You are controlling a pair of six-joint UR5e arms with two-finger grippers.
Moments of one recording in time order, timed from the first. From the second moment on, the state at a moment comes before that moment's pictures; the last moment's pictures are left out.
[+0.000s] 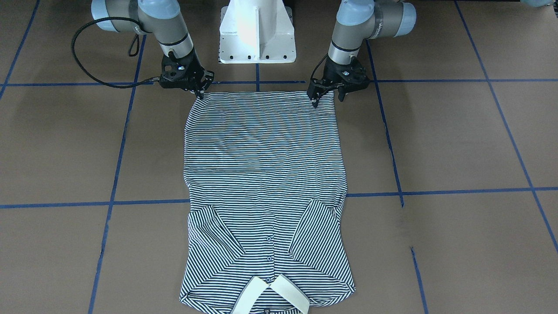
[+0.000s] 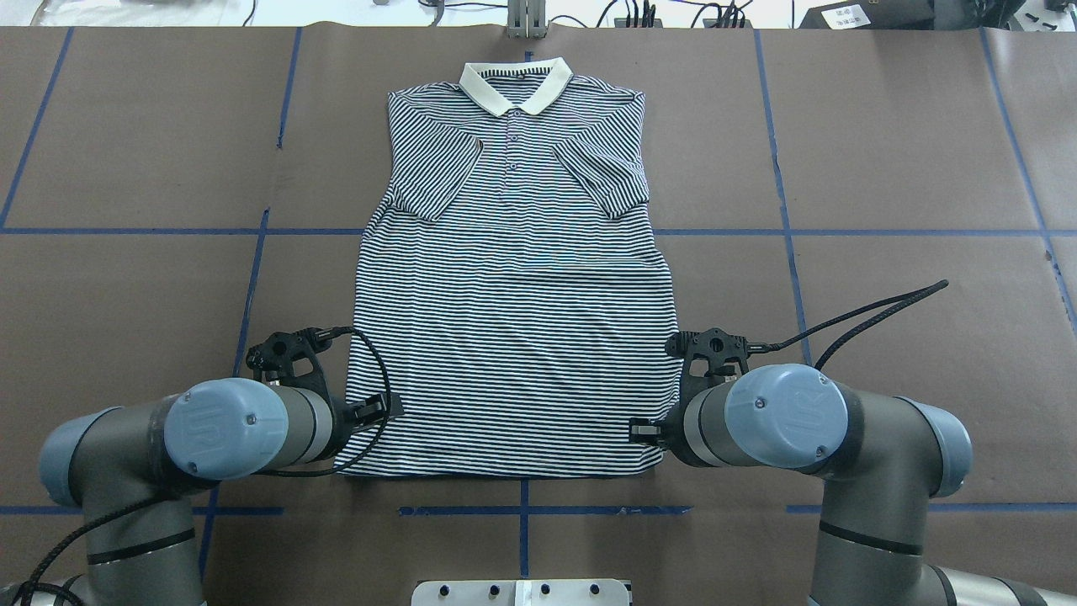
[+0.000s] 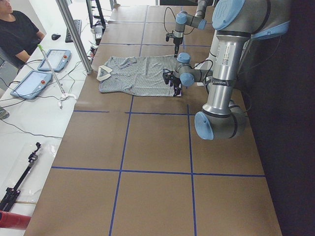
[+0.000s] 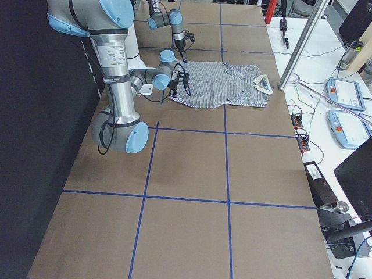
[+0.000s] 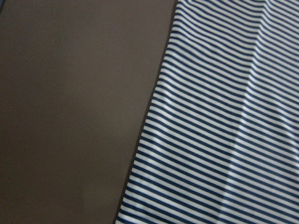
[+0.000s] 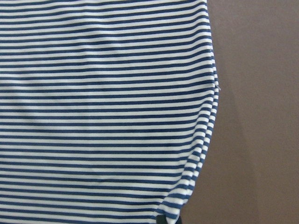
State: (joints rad) left arm -0.30 -1.82 -1.94 -1.82 -1.62 -1.69; right arm 0.31 -1.31 1.98 -1.37 1.73 1.44
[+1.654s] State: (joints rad) left arm -0.24 -1.79 -1.97 -1.79 -1.61 -1.73; right arm 0.32 -1.31 1.98 -1.38 1.73 1.44
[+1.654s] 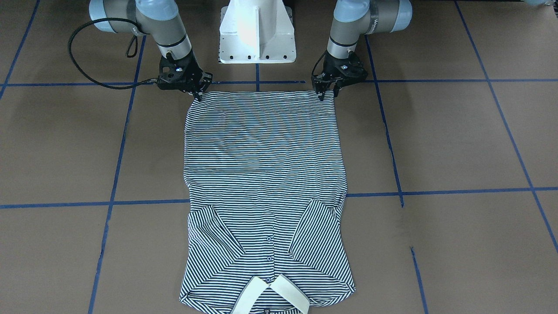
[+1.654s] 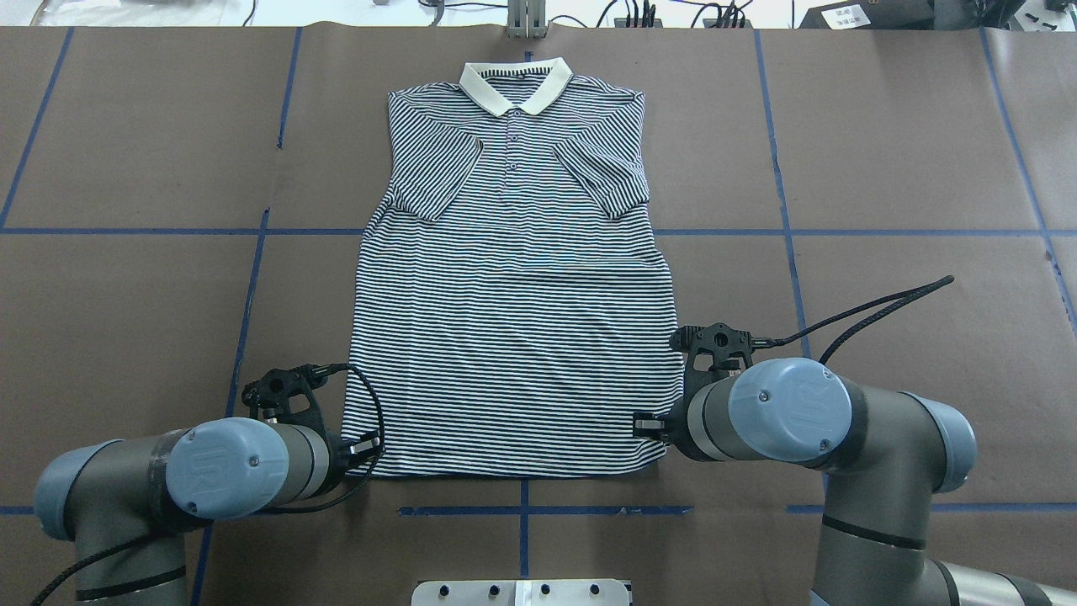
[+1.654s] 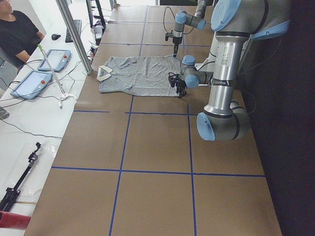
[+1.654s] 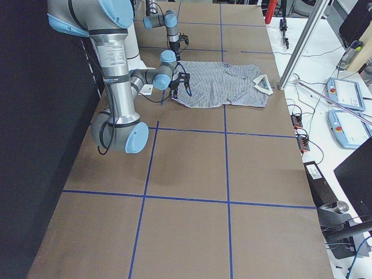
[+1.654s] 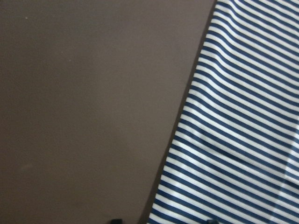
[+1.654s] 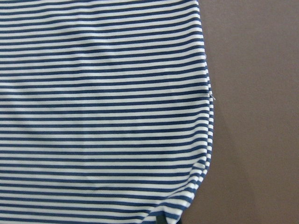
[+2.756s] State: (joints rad) left arm -0.23 -1.79 -2.06 -1.74 -1.61 -1.76; right arm 0.32 -1.32 2.02 -1.38 1.76 1.47
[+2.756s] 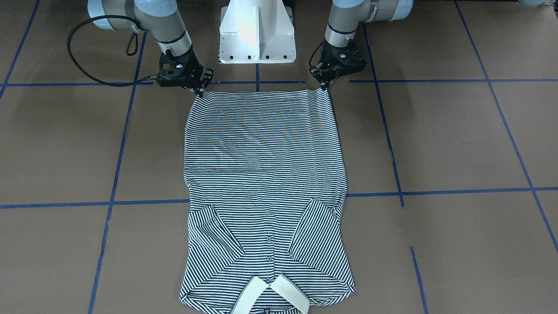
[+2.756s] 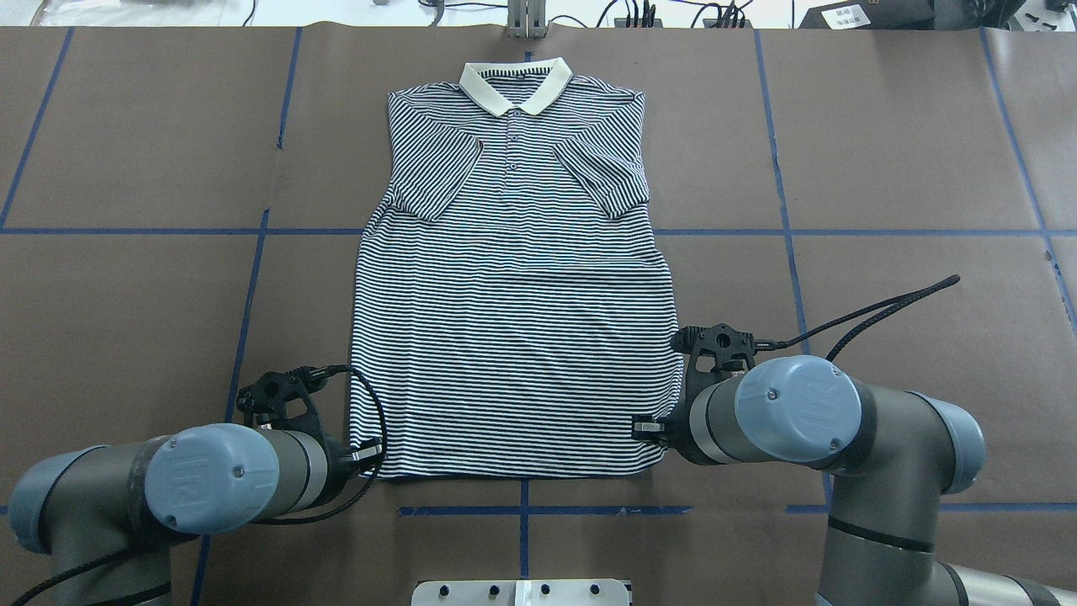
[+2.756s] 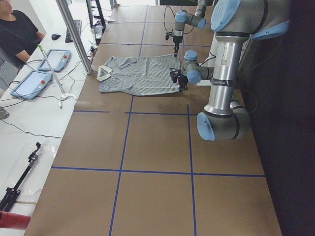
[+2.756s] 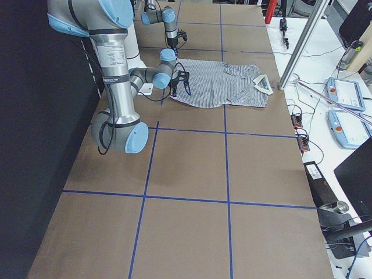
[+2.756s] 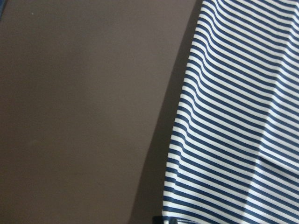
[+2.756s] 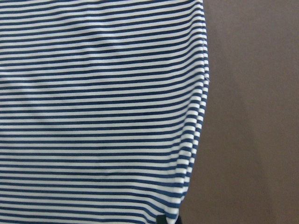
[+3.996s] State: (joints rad) left arm -0.07 -1.69 -2.43 -1.60 -1.62 -1.78; right arm 0.31 -1.39 2.19 -1.38 1.88 1.44
